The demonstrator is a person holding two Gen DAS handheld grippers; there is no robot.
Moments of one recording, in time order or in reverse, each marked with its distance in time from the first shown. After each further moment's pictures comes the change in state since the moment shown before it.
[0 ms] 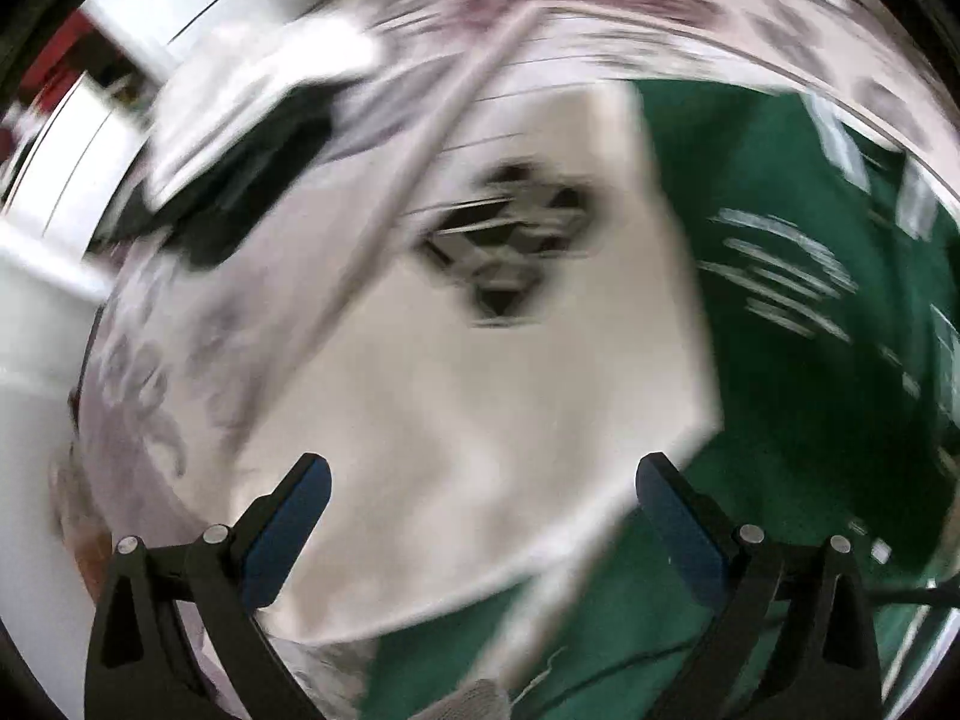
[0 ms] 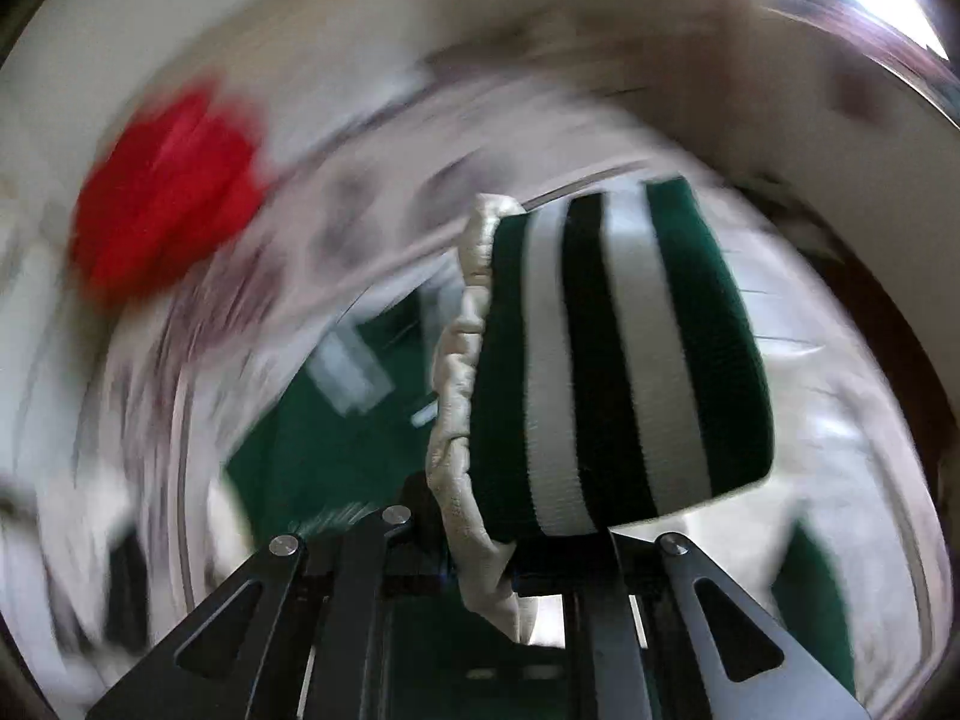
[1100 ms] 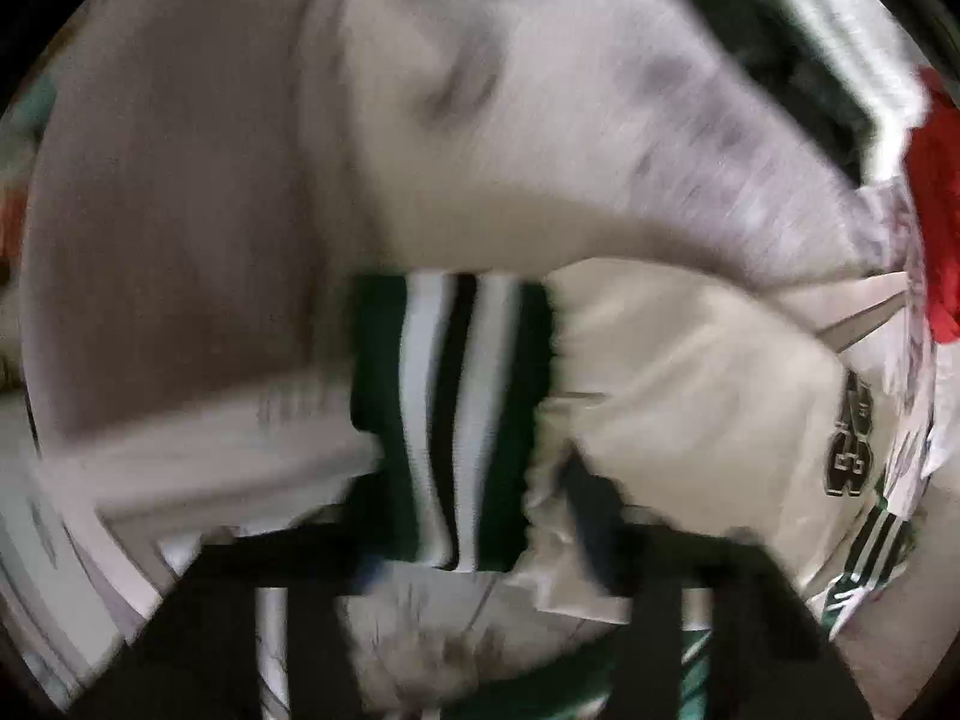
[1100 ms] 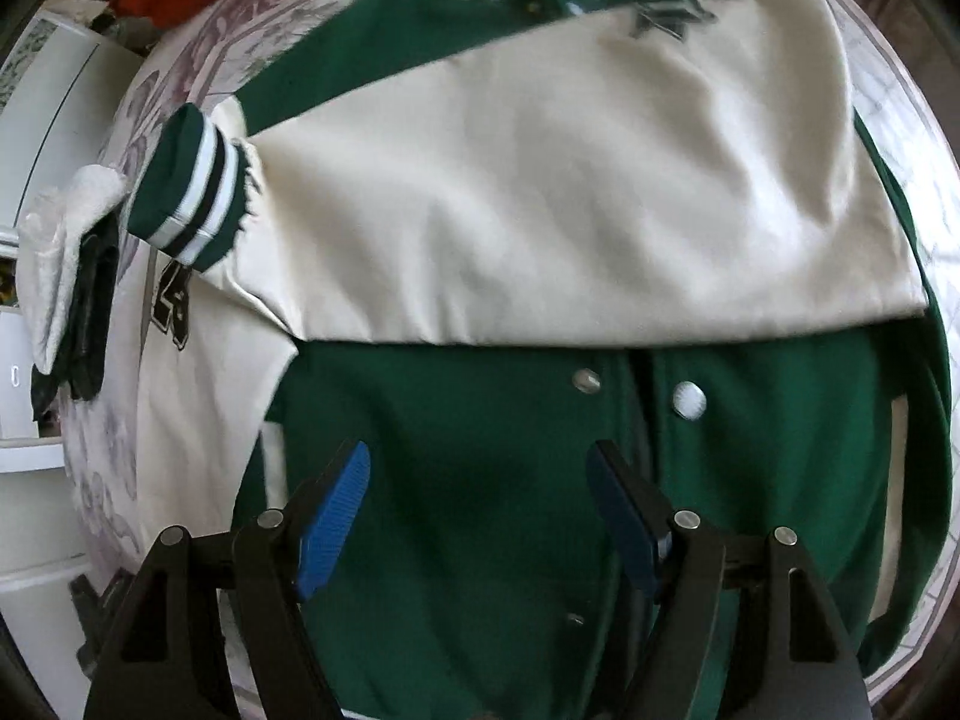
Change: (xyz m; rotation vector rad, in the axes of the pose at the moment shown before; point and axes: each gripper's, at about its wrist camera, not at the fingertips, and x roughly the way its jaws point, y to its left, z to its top) left arm 0.114 0.257 -0.113 -0.962 0.264 -0.292; right arm 0.047 0.010 -0.149 -0.088 0.430 0.078
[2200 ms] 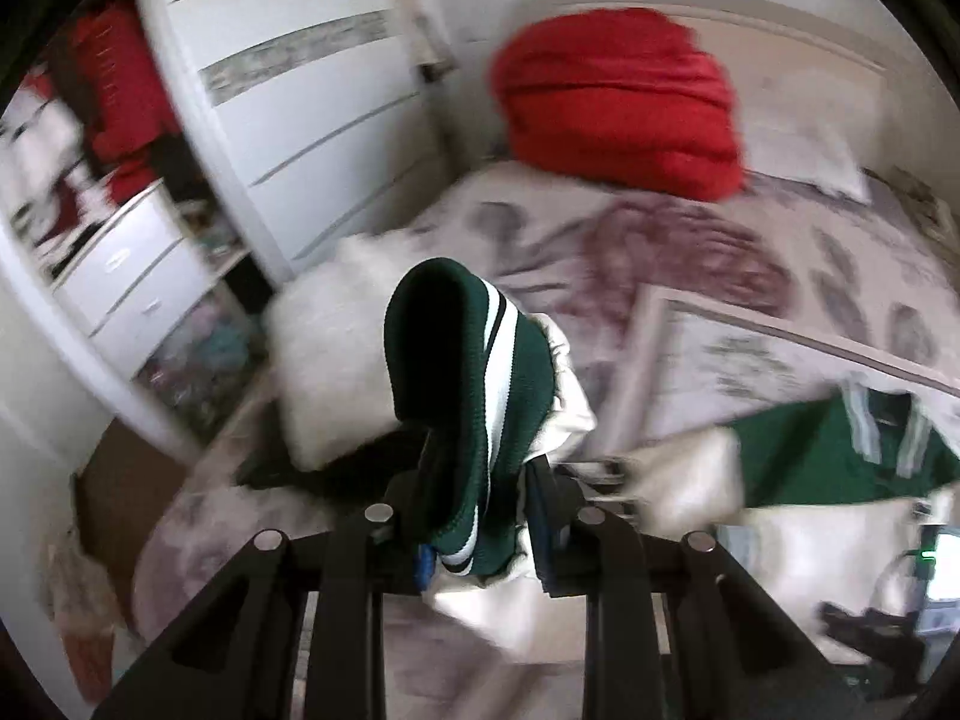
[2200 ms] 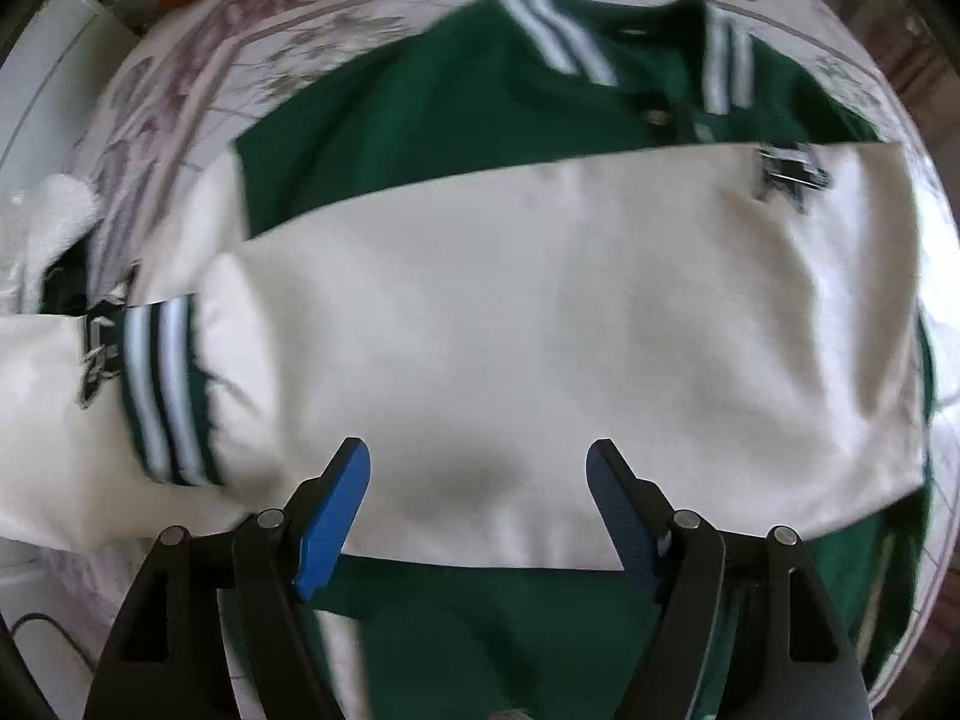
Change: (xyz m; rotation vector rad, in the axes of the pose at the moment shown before) left arm -0.173 -0.280 -0.030 1.027 -0.668 0.019; right arm 0.012 0.064 0.068 -0.010 -0.017 -0.136
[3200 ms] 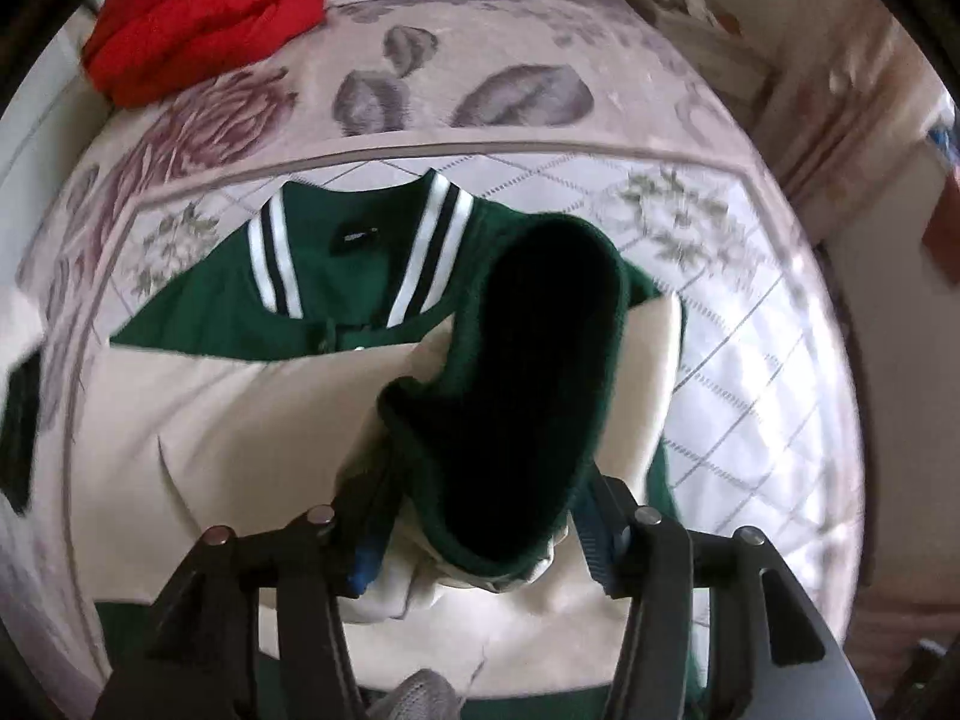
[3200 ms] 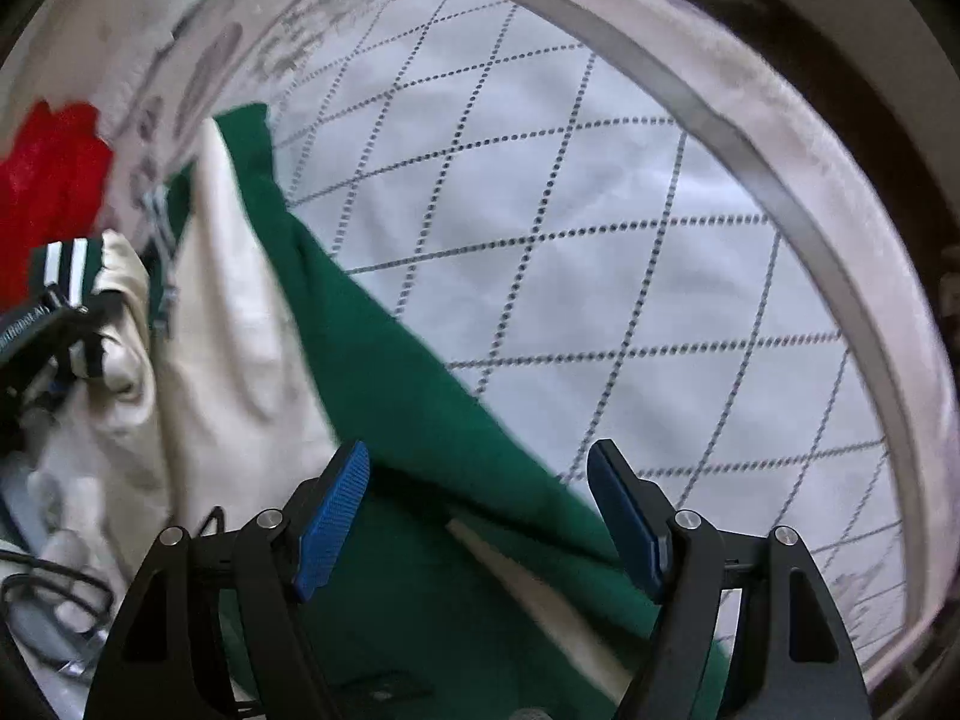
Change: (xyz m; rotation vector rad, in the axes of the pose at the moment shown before) left arm -0.027 -0.453 -0.074 0.267 0.347 -0.464; right arm -0.059 -0.448 -0.104 0.624 -0.028 0.265
